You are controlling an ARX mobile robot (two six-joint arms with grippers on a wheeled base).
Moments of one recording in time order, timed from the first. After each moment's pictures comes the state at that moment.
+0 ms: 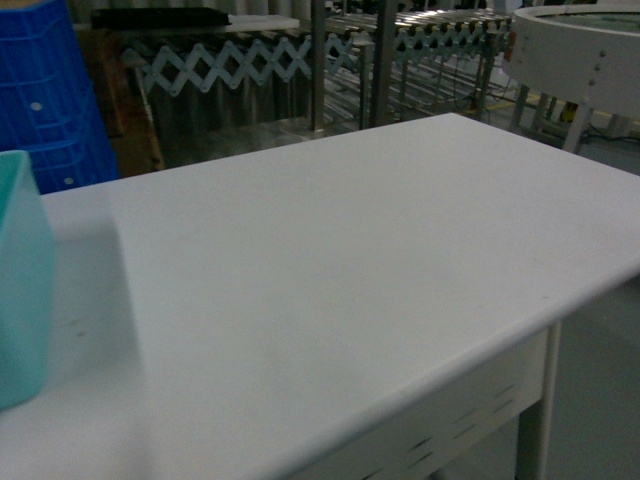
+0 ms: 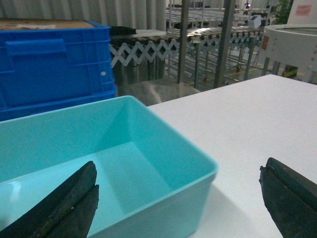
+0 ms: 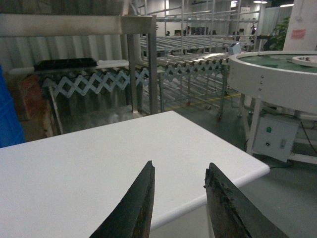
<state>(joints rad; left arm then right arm) 0.00 0.01 0.01 0.00 0.00 0.00 -0.04 0.44 0.24 0.33 -0.10 0.05</state>
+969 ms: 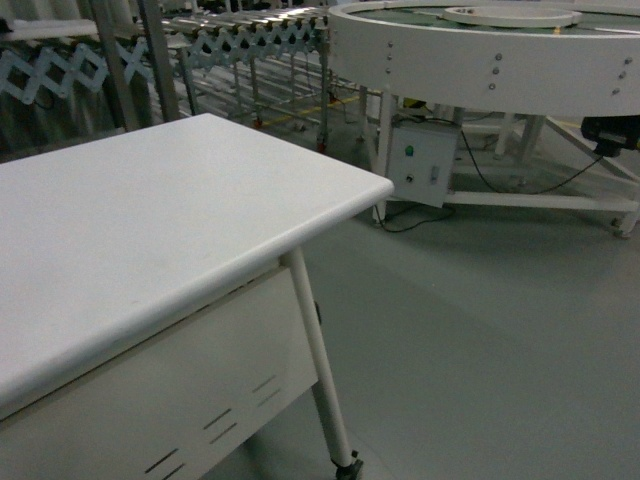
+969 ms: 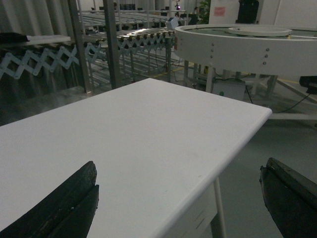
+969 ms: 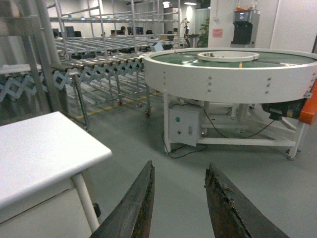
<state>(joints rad) 0.00 0.01 0.01 0.00 0.00 0.00 -0.04 0.44 0.24 0.33 -0.10 0.05</state>
